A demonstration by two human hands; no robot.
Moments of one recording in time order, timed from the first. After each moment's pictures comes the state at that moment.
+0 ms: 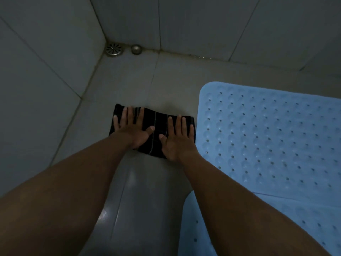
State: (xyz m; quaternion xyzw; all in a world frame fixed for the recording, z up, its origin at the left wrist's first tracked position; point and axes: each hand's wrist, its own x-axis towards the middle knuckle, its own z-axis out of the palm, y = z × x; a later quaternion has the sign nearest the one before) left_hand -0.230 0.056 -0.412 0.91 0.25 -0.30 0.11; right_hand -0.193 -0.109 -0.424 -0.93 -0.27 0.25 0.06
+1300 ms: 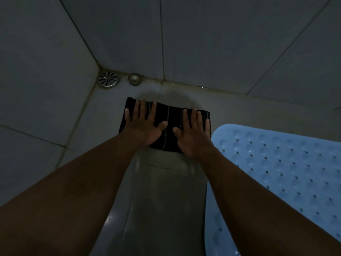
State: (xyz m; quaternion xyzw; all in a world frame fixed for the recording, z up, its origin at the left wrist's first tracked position) left_hand -0.048 0.125 -0.421 0.93 0.22 -0.26 0.11; right_hand 0.002 -0.049 -0.437 -0.93 -0.27 0.21 0.09
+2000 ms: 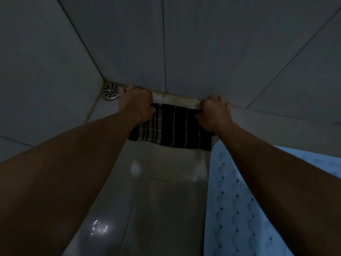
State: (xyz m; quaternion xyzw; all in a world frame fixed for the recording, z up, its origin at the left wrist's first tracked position) left_hand 0.009 0.172 -0.370 0.98 0.20 -0.04 -0.05; right_hand 0.106 -0.045 -0.385 -0.96 -0.26 0.08 0.06
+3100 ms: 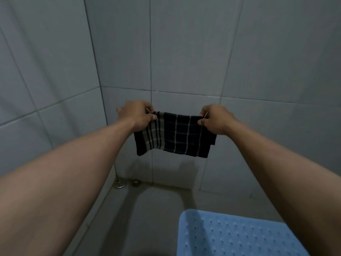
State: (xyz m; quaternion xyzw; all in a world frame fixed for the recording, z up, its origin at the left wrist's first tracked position) left_hand -0.081 0.082 0.086 0.93 0.20 0.24 0.18; right_hand 0.018 -0.161 0.100 -0.94 -0.26 -0.05 0.20
